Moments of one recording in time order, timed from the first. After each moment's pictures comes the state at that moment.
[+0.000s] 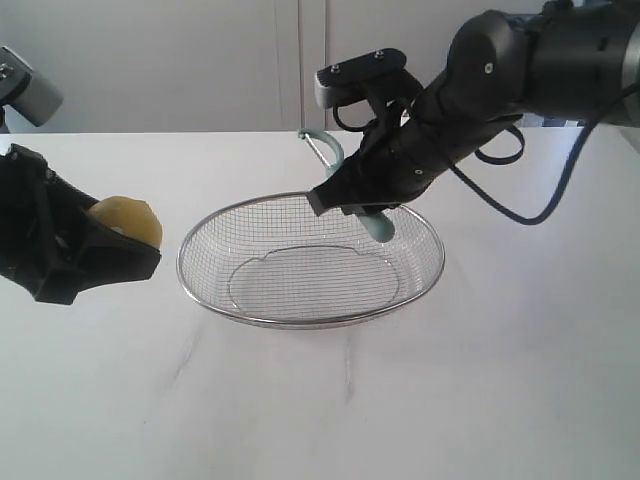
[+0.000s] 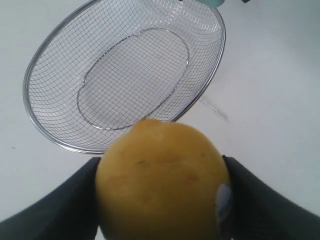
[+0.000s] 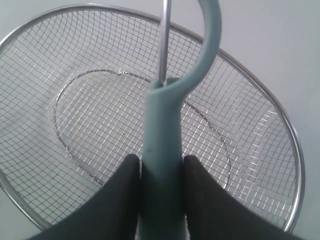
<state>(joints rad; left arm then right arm) -0.29 1.11 -0.81 -0.79 0.76 1.03 0.51 1.73 -1.29 0.18 0.59 -0.23</state>
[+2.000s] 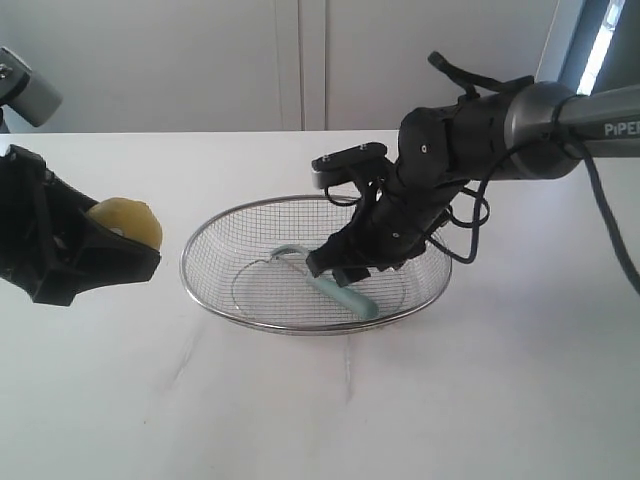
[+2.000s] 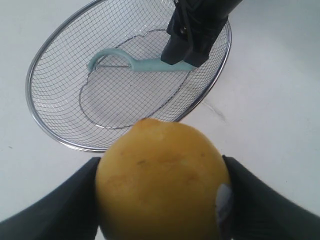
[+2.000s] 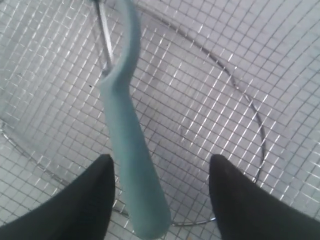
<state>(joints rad) -0.29 1.10 -0.81 -0.79 0.77 1.02 0.51 1.95 -1.30 0.14 0.60 -0.13</state>
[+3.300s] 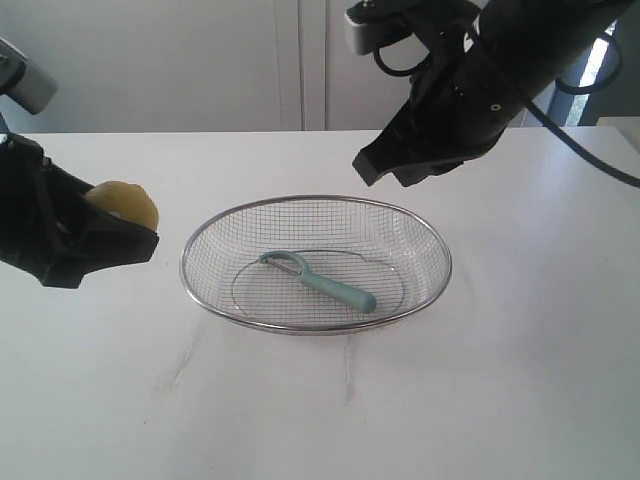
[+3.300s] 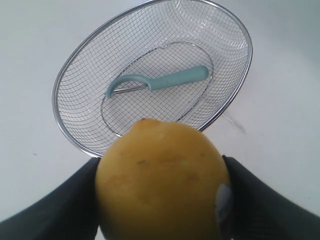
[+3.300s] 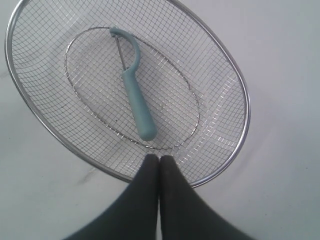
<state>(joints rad) -0.29 1.10 -0.81 -0.79 0.70 1.02 0.51 1.54 -1.39 0.06 0.97 -0.20</state>
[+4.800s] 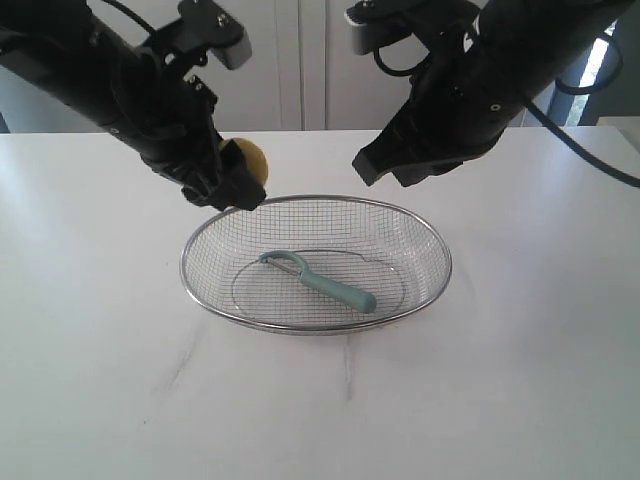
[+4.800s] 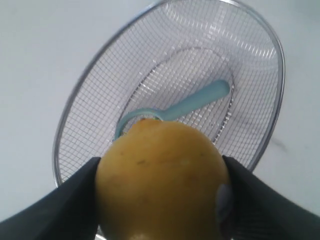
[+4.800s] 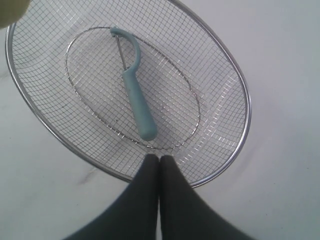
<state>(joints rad) -0.52 1.59 -1.35 -0.39 0.81 0.77 0.51 1.54 -1.39 0.06 0.97 -0.20</state>
